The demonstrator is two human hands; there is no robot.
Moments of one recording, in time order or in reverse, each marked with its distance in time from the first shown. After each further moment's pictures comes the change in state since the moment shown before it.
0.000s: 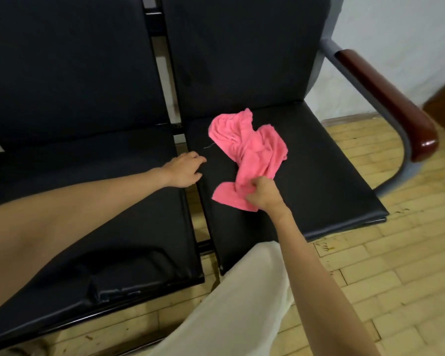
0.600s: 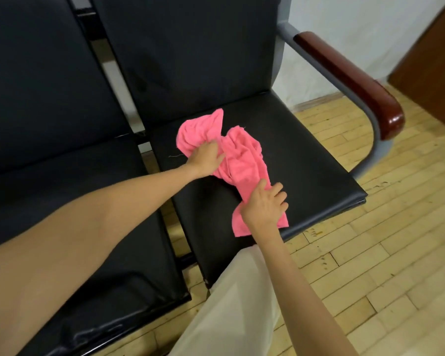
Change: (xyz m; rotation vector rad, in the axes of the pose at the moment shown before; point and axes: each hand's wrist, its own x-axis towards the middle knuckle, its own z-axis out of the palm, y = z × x) left_hand 0.107 0.086 0.012 -0.240 0.232 0.064; right_hand -0.034 0.015 0.001 -0.208 0.280 0.418
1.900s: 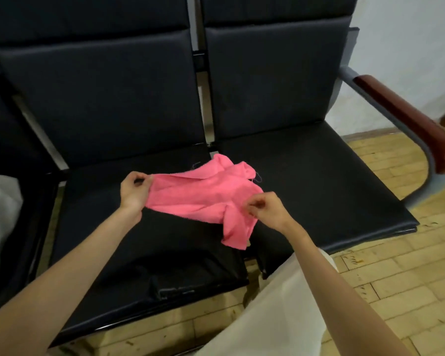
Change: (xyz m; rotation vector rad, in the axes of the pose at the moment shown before) left_hand -0.258 -0.154 -0.133 -0.766 0.712 -0.724; right_hand -0.067 -0.078 -0.004 0.579 -0.354 -0.657
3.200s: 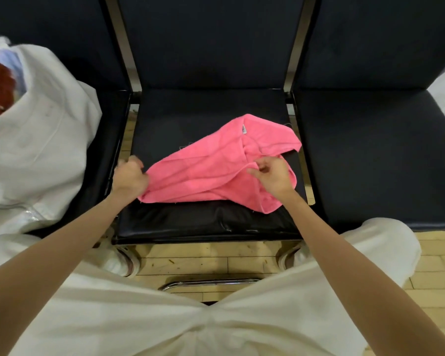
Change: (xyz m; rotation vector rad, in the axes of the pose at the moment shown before) left_hand -0.001 -0.161 -0.189 0.846 0.031 -0.032; right_hand 0.003 -0.060 0.174 0.013 0.030 -0.050
